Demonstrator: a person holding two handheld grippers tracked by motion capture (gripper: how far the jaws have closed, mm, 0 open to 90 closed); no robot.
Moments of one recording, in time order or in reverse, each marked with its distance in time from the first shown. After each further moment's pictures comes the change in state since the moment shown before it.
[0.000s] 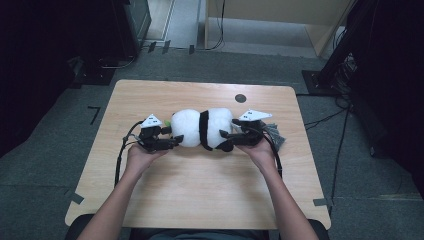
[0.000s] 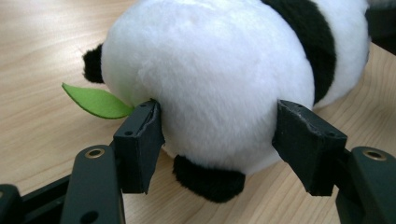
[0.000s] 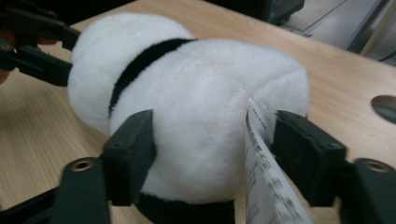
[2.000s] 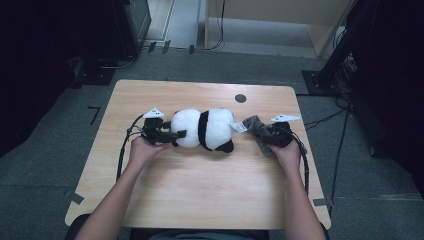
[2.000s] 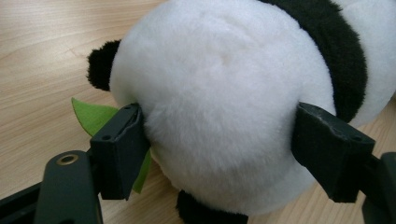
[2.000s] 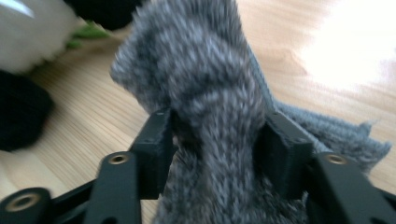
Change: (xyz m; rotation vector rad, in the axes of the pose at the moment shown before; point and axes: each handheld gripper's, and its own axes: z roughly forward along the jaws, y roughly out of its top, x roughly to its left) left arm 0.022 0.011 0.021 0.022 -0.077 -0.066; right arm -0.105 -0.075 -0.016 0.193 -0.158 0.144
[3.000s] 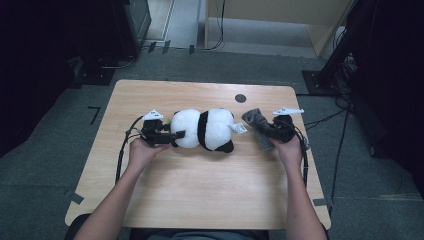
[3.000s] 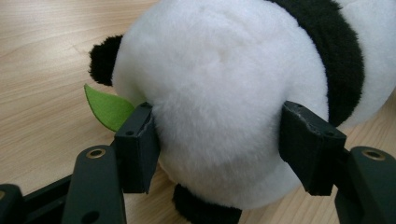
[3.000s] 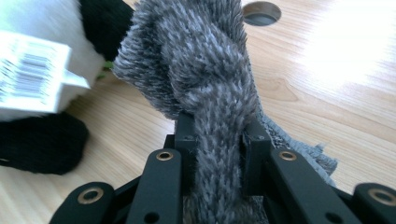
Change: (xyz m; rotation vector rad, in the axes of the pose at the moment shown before) left arm -0.004 -0.003 -0.004 -0.002 0.017 -0.002; right arm 0.015 0.033 -0.029 -0.022 0.005 0.043
